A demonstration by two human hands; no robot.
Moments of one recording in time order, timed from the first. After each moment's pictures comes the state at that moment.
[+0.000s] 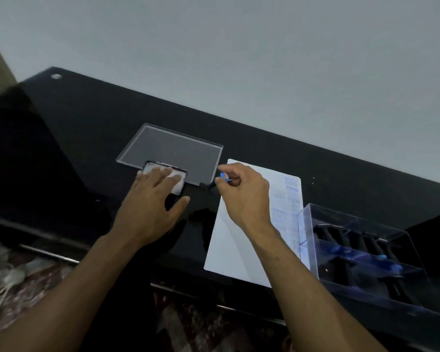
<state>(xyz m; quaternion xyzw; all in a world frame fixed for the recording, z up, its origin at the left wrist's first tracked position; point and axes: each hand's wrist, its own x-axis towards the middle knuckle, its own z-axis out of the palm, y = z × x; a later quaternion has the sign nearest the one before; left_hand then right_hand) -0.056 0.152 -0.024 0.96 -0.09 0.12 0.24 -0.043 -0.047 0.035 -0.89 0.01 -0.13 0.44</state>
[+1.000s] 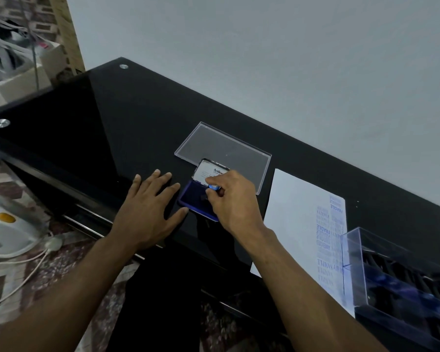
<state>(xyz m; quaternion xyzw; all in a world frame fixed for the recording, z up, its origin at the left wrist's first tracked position) -0.094 0.253 -0.068 0.99 -0.03 0.09 0.14 -0.058 0.063 0.036 -0.95 -0.18 -0.03 0.26</state>
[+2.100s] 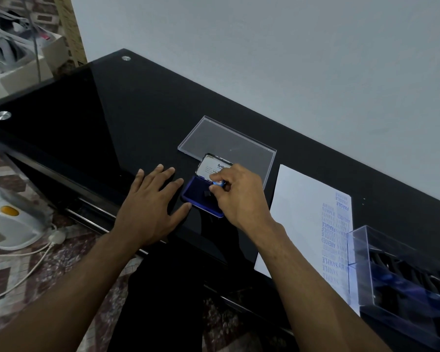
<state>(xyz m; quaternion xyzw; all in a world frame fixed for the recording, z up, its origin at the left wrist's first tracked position) -0.093 0.253 -0.073 0.99 -0.02 0.09 0.14 -0.050 0.058 0.033 -0.95 -0.18 -0.01 0.27</state>
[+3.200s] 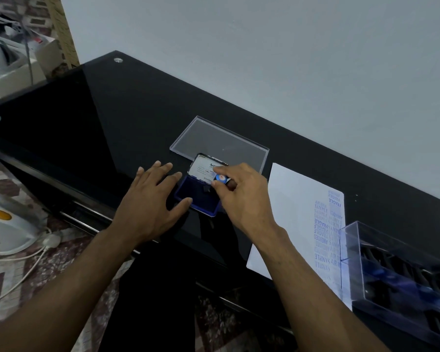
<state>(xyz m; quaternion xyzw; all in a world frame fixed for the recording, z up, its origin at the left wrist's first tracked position) -0.088 0.239 -0.055 0.97 -0.02 0.11 0.21 -0.056 0.040 0.036 -0.94 -0.15 -0.06 0.31</state>
